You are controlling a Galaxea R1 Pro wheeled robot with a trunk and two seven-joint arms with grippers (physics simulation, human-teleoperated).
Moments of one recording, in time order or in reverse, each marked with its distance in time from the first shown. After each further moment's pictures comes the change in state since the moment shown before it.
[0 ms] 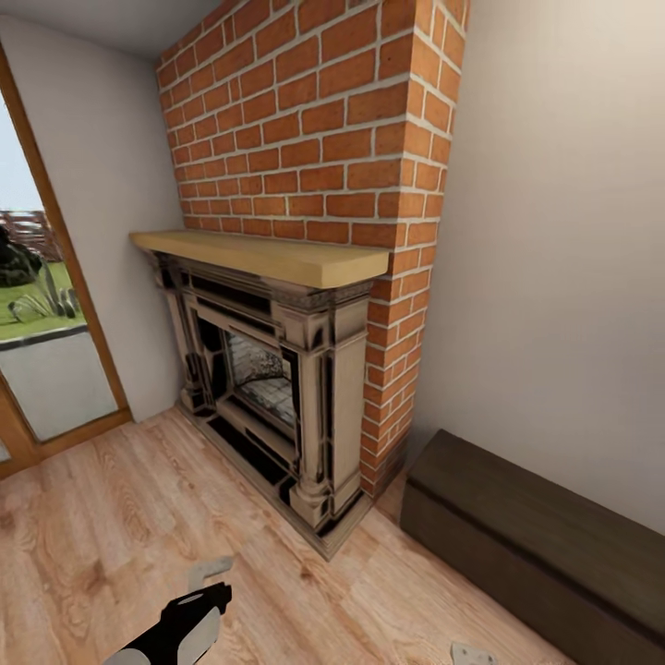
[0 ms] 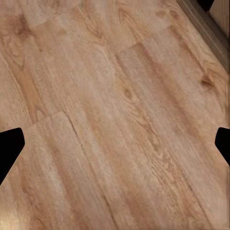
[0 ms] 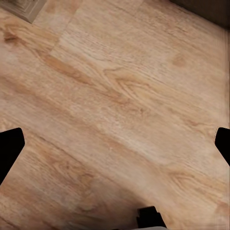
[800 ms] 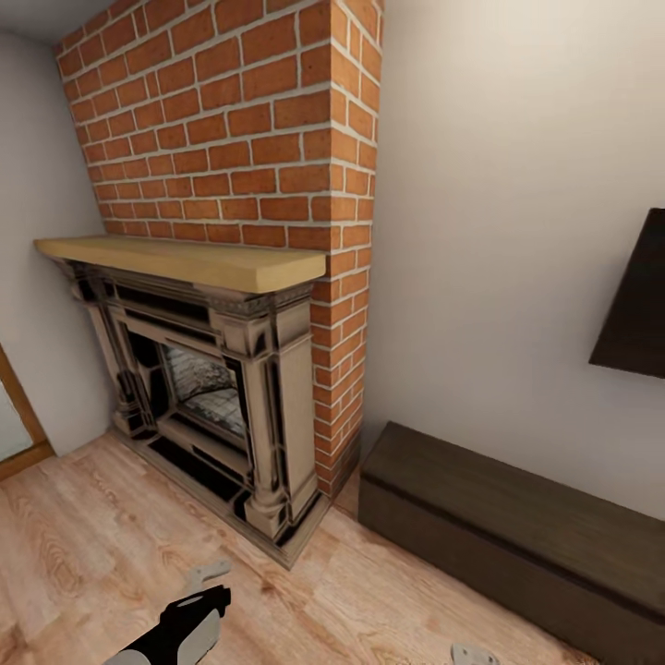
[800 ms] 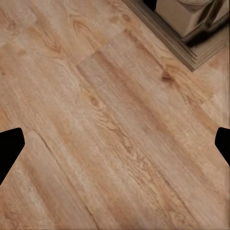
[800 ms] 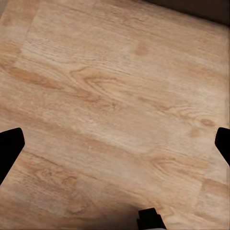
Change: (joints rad) left arm 0.000 -0.003 -0.001 0.014 -0.002 -0.001 -0.001; right arm 0.000 0.000 0.000 0.001 -0.002 0.002 -0.002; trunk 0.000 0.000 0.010
